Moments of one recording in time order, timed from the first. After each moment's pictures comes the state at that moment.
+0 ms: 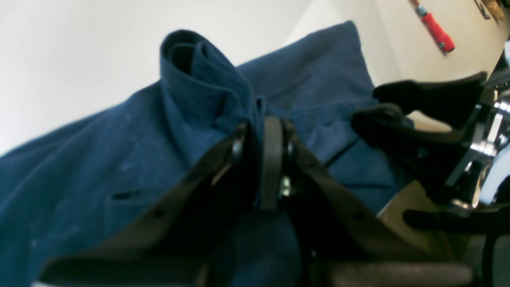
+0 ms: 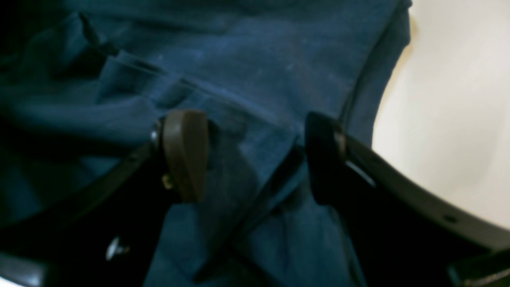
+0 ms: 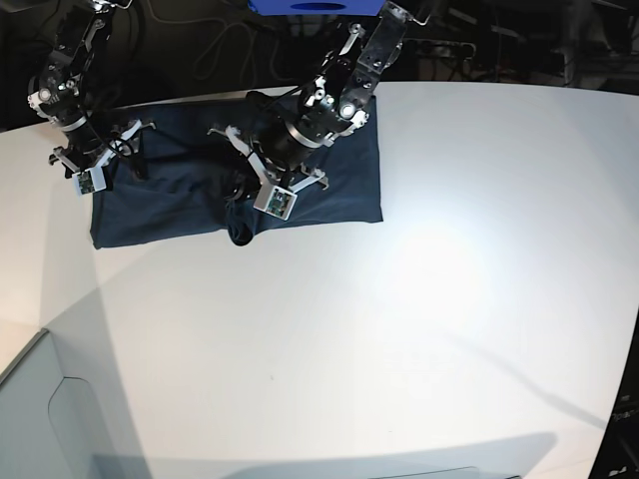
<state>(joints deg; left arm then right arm) 12.4 4.9 29.9 96.8 -11.5 -3.3 28.5 -19.3 6.9 33.4 95.3 7.7 46.2 -30.8</state>
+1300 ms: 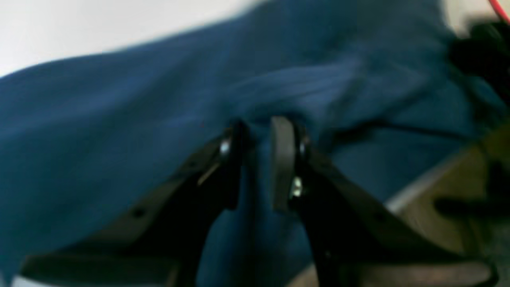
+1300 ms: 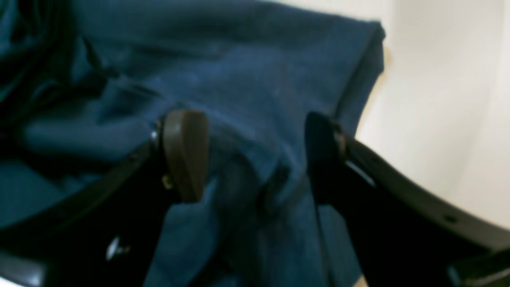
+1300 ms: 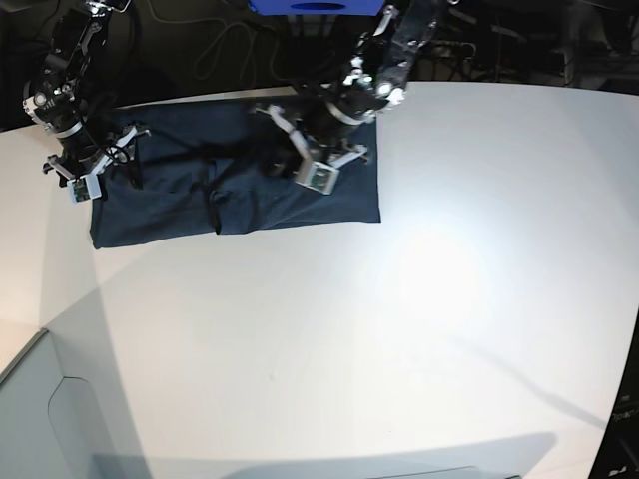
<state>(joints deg) 17.4 -1.6 28.3 98.7 -11.5 -3.6 28.9 -18.3 7.3 33.6 96.3 7.9 46.2 -30.4</state>
